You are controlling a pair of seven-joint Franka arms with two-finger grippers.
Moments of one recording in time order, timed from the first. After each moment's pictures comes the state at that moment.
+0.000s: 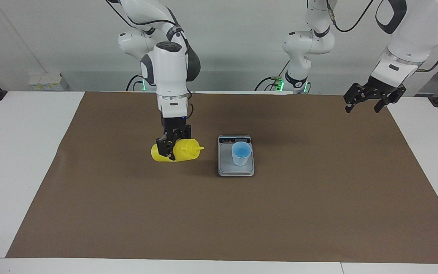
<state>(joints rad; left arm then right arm) -0.07 0.04 0.00 -1.51 0.00 1.55 -0.03 0.31 0.12 0.00 -1.88 -0.17 2.44 -0.57</state>
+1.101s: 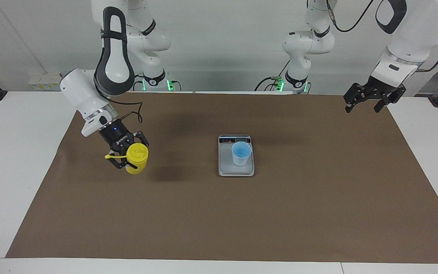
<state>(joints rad) -0.07 0.04 0.00 -1.51 0.00 1.55 -0.03 0.02 0.11 0.00 -2.12 1.19 2.52 -1.80</state>
